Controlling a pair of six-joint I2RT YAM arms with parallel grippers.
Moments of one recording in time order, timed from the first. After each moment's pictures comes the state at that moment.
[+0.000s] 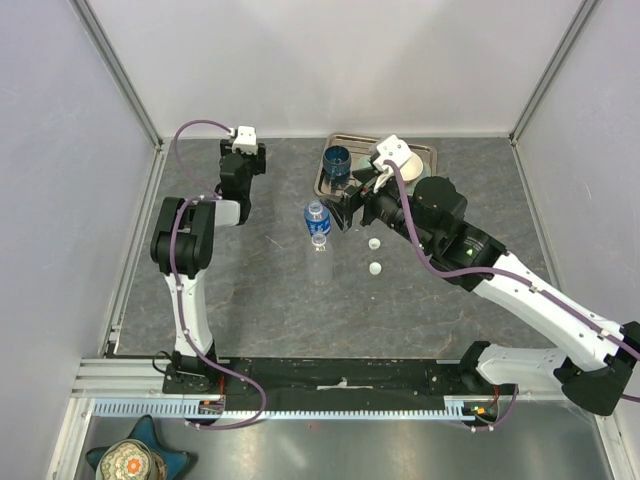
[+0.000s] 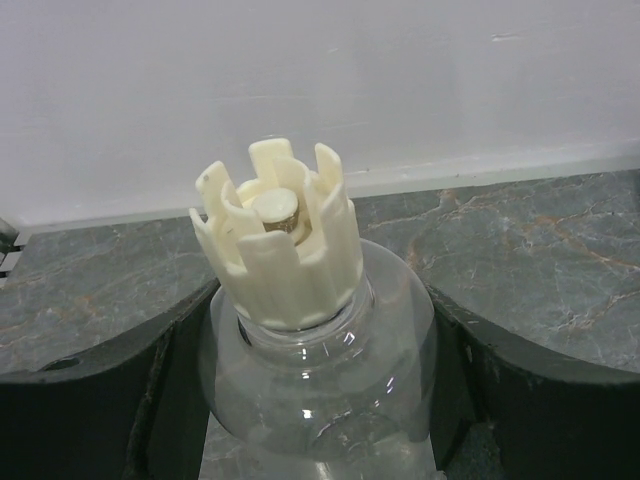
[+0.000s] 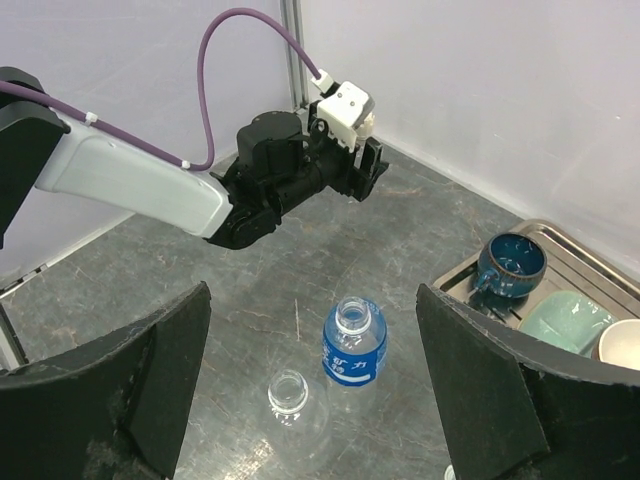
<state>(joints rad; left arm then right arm) -0.15 2.16 1.25 0.91 -0.15 0.15 0.85 1.16 1.24 -0.08 0.08 0.06</state>
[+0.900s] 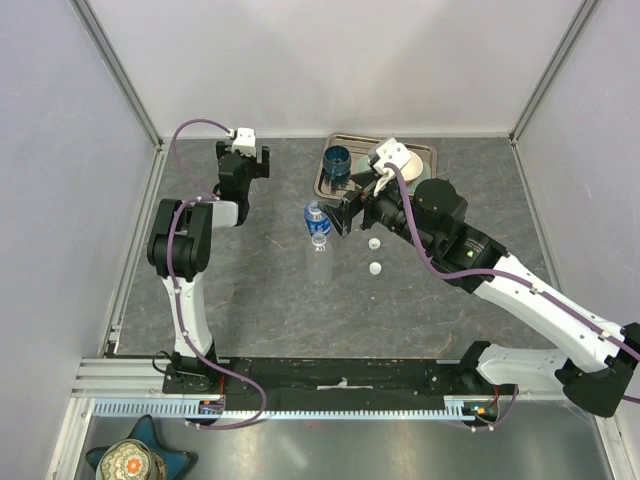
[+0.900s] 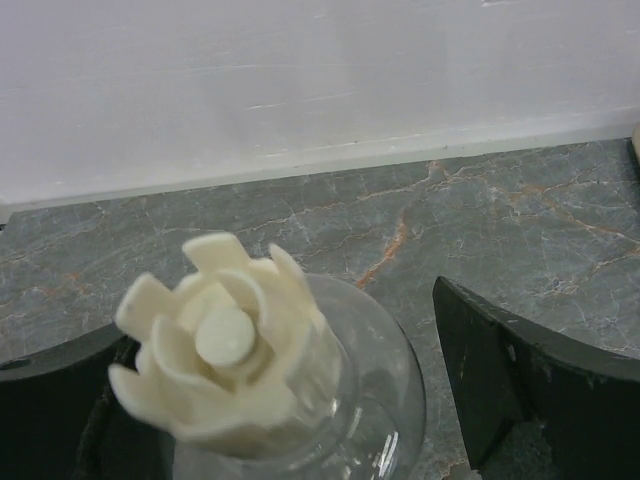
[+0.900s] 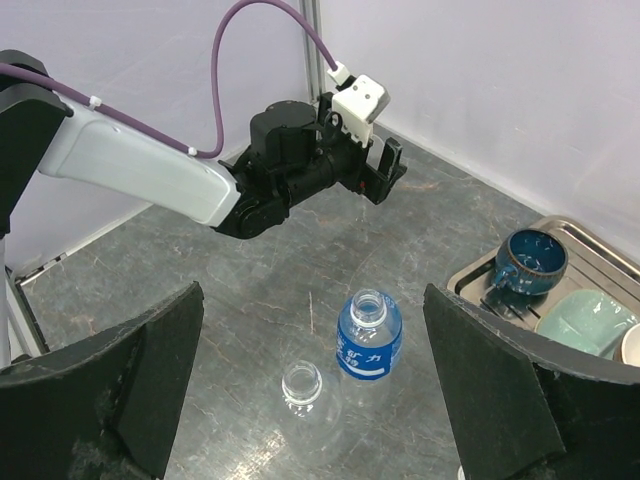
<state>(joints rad) -0.15 2.11 1.20 0.84 -0.12 0.13 0.85 1.14 1.22 -0.08 0.04 0.08</state>
